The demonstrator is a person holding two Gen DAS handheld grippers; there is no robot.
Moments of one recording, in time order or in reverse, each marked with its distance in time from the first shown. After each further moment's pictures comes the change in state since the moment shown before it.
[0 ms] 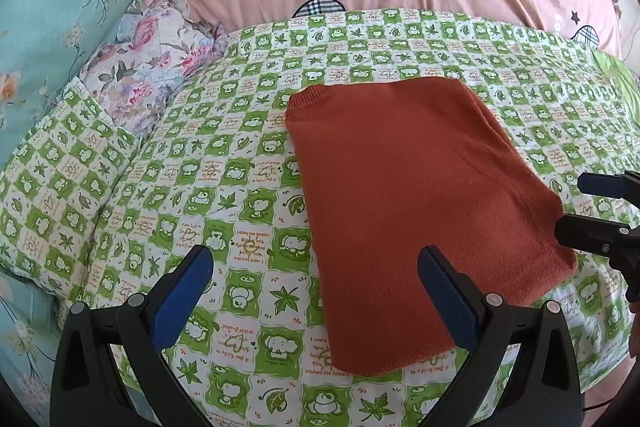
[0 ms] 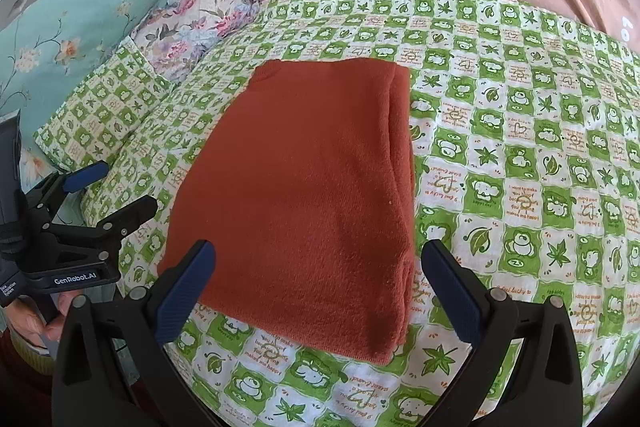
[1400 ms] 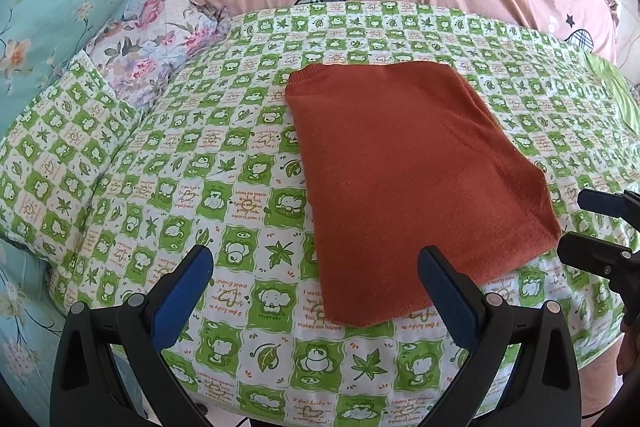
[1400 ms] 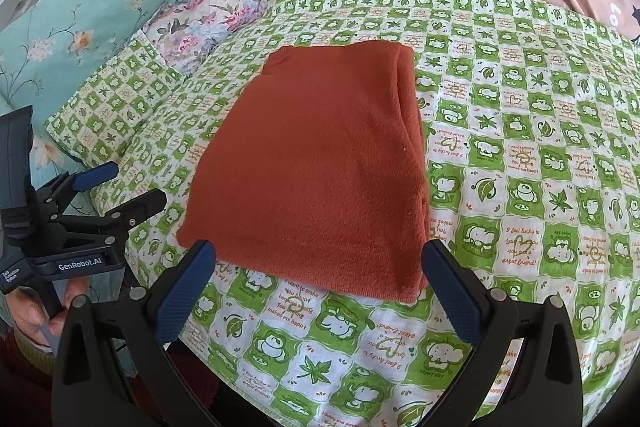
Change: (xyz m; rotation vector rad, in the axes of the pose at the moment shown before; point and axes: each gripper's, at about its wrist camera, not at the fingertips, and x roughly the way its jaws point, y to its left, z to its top) left arm -0.018 0.005 -0.029 -0.035 0.027 -0.036; right arm -0.019 0.019 -0.041 0.028 -0.015 -0.003
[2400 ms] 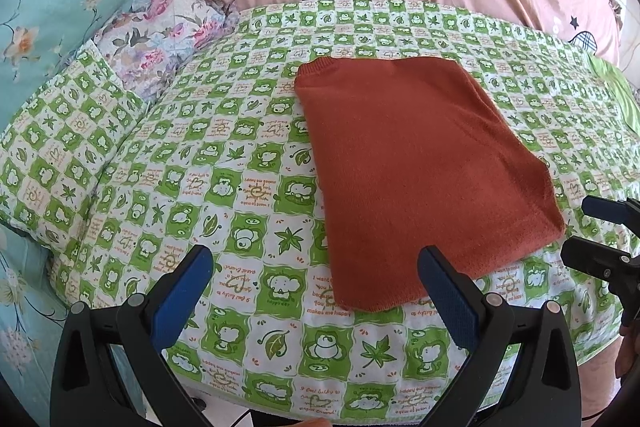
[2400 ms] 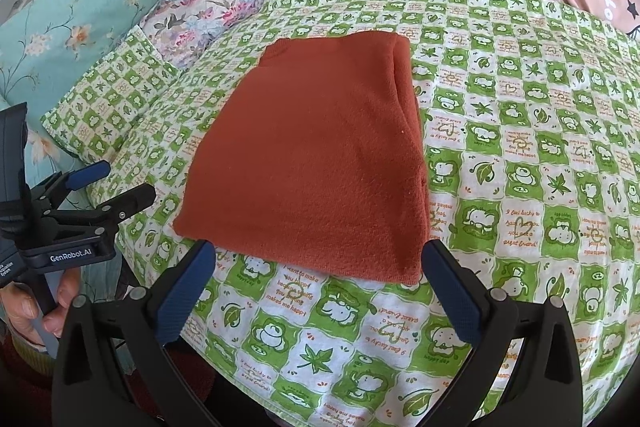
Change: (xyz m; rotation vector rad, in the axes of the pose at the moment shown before) left arm -0.004 0.009 -0.009 -0.018 0.010 0.005; right arm 0.001 -0.001 -0.010 0.005 0.015 -0.011
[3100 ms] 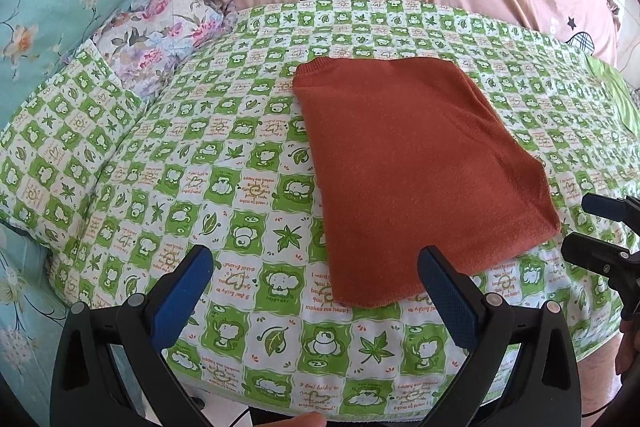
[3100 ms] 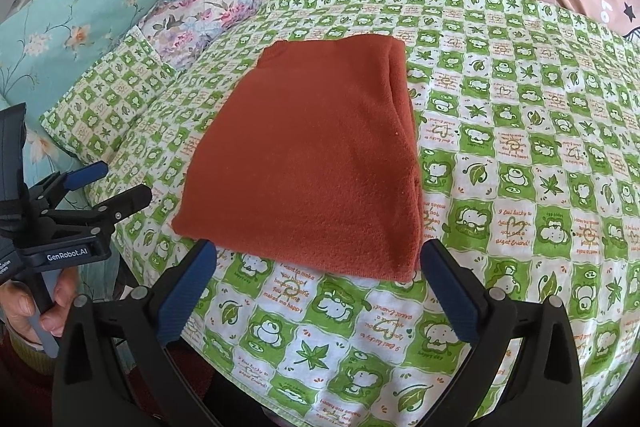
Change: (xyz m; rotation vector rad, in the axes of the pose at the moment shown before) left arm -0.003 0.001 0.000 0.002 0.003 -0.011; right arm -0.007 0.001 -0.002 -0.001 -0.010 -0.015
